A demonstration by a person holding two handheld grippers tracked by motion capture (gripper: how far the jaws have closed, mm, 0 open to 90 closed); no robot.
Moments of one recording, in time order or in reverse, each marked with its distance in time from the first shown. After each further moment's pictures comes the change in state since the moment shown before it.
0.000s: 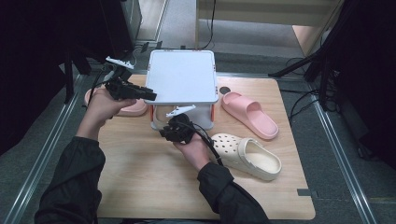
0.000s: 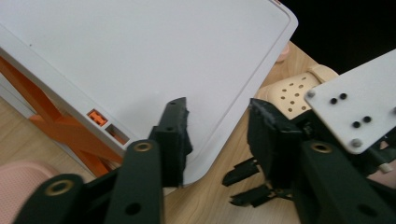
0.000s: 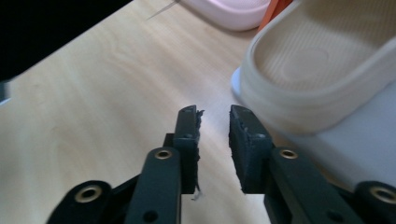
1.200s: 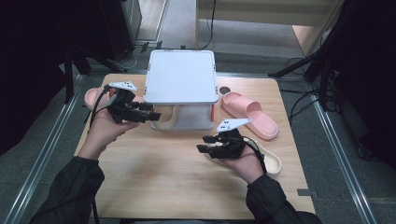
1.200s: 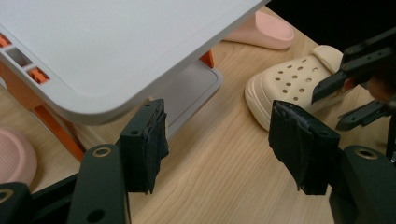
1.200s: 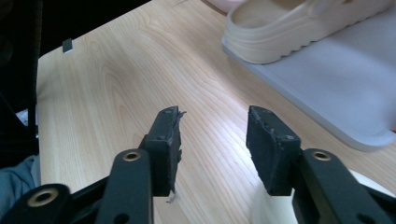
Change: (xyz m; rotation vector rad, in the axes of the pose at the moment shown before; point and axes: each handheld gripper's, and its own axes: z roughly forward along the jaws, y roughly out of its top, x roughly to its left) left arm -0.052 -0.046 0.010 -0.028 0.094 0.005; right arm -0.034 -0.064 -0.131 -0.058 0.086 -0.094
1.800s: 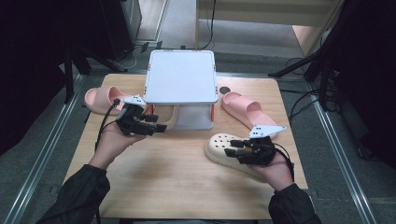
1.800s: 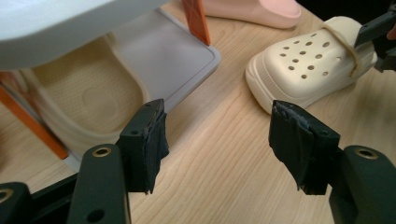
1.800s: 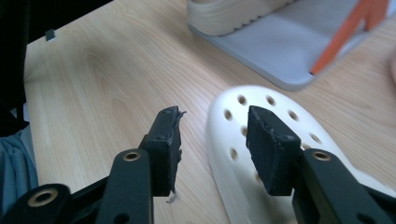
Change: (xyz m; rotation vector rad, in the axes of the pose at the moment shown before) left arm -0.014 -0.027 0.028 0.017 0.008 0.013; right arm -0.023 -0.040 -0.066 -0.018 -0.069 0.033
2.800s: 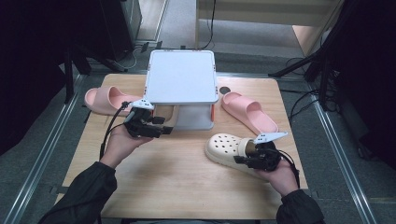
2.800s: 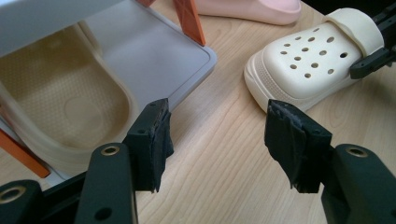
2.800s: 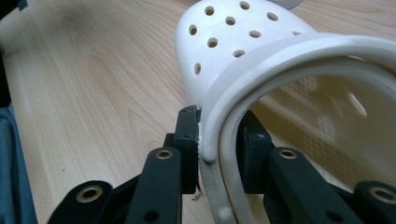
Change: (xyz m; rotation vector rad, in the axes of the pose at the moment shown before) left arm -0.006 -0.001 0.019 -0.002 0.009 0.041; right arm -0.028 -0.042 0.006 0.127 0.007 0.128
